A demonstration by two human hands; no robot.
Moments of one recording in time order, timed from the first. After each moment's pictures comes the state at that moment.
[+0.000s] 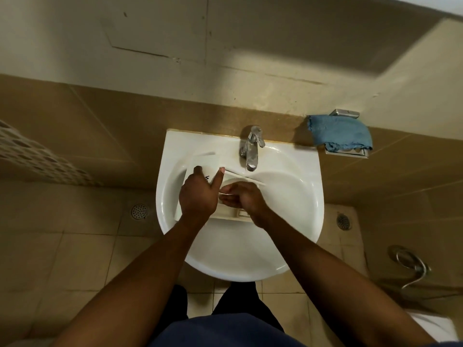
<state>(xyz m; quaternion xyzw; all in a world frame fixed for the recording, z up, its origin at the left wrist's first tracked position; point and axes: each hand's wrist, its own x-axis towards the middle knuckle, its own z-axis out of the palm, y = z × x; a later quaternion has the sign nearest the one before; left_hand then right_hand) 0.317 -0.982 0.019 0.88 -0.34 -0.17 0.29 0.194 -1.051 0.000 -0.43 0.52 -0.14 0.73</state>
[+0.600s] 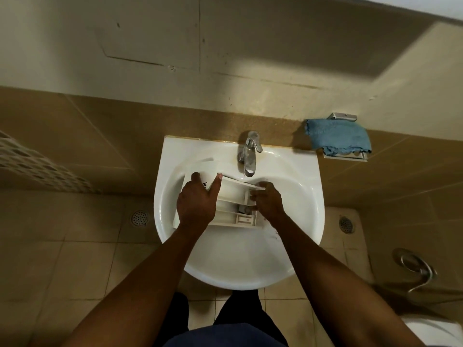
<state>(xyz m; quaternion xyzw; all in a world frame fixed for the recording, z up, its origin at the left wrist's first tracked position) 0.315 -0.980 0.020 0.88 -0.34 -0.14 0.28 0.149 -1.098 -0.055 -0.52 0.64 -0.14 0.54</state>
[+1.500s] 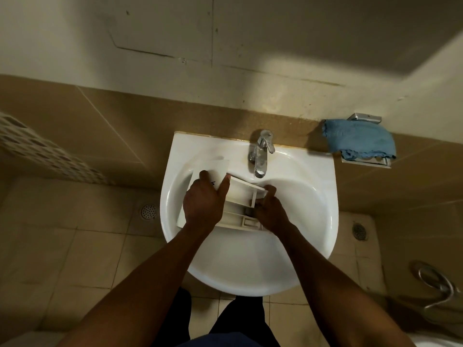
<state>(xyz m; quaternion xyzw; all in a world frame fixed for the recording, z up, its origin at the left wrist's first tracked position) 0.311 -0.983 0.014 0.89 -0.36 -0.11 0.26 0.139 -1.088 -0.083 -0.73 0.54 -0.01 0.42</state>
